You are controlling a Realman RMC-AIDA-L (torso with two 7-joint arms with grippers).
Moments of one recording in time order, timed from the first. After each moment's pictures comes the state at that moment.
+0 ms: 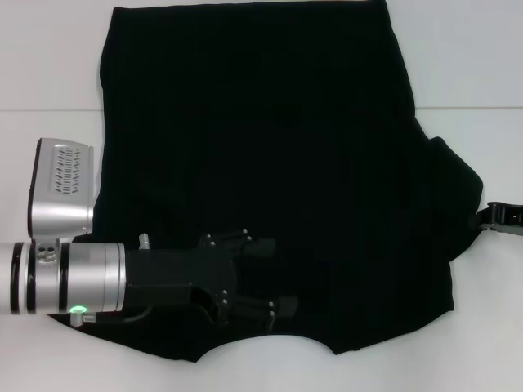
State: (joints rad) left arm -0.59 -2.16 0.70 0.59 2.06 1.59 -1.22; right arm 0.65 1.96 -0.76 -0.56 -2.35 -1.03 2.38
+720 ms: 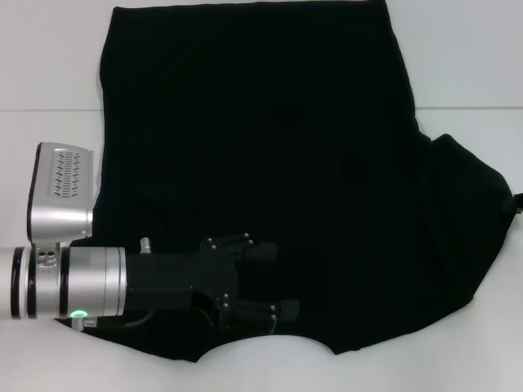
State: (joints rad) left arm -0.58 -2.16 0.70 0.59 2.06 1.60 -1.23; right arm 0.61 1.96 -0.53 -0.56 -2.34 -1.01 2.23
